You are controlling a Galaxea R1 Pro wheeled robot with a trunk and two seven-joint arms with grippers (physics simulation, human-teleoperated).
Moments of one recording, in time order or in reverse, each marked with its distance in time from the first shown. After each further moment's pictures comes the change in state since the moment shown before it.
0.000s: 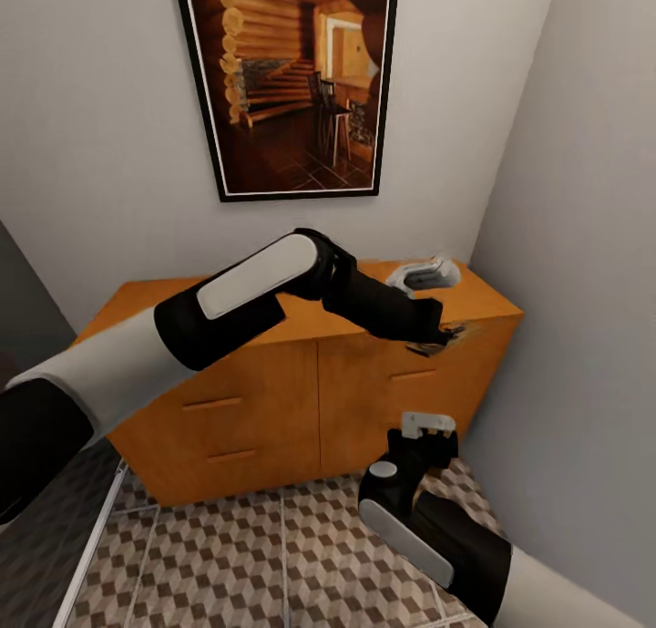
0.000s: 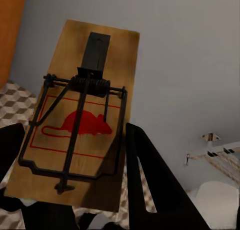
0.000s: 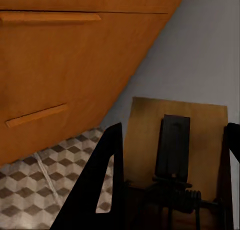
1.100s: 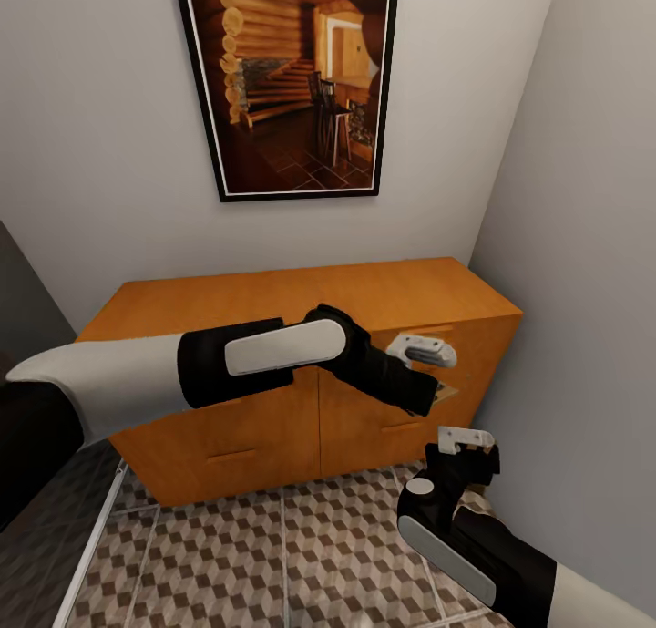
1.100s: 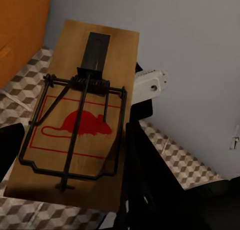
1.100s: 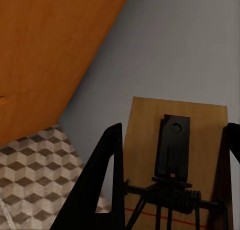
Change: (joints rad) left arm 0.000 0.019 -0.358 -0.036 -0.001 -0.227 -0.001; right arm 0.046 -0.149 0.012 -0.008 0.002 -0.034 -0.011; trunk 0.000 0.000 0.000
